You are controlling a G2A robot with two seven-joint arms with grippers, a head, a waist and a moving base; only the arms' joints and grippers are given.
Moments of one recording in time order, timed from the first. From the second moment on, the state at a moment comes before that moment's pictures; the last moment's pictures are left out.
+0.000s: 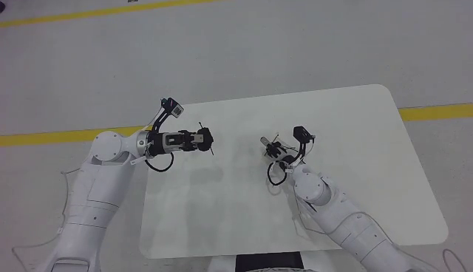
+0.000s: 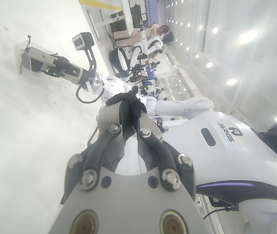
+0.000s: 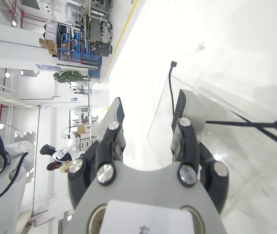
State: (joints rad) left arm 1.15 -0.95 -1.29 -1.36 -0.59 -0.31 -1.39; right arm -1.32 -1.37 0.92 -1.25 -0.17 0.06 0.01
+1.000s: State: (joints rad) left arm 1.15 -0.95 -1.29 -1.36 -0.59 -0.31 -1.39; right arm -1.35 -1.38 0.96 -1.27 -0.23 0.06 0.00
